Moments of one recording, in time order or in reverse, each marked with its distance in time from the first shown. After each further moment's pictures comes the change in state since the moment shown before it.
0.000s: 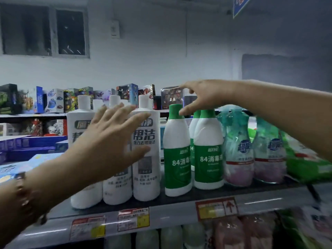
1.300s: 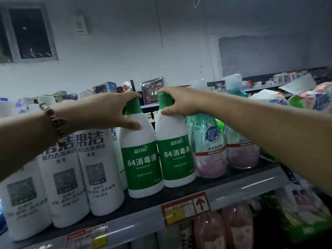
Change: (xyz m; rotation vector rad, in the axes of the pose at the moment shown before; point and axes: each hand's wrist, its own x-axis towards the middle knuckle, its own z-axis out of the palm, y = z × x) left_hand 0.158 0.041 0.035 -0.110 -0.302 0.100; right_hand -0.008 0.072 0.065 0.295 0.101 0.063
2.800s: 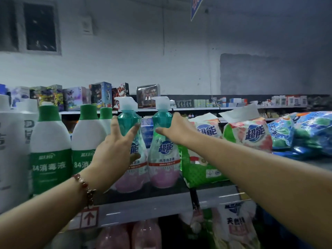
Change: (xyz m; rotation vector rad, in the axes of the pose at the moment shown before) left_hand 0.045 0.255 0.089 0.020 0.209 -0.339; right_hand -0.083 0.187 -0.035 0.227 0.068 0.316
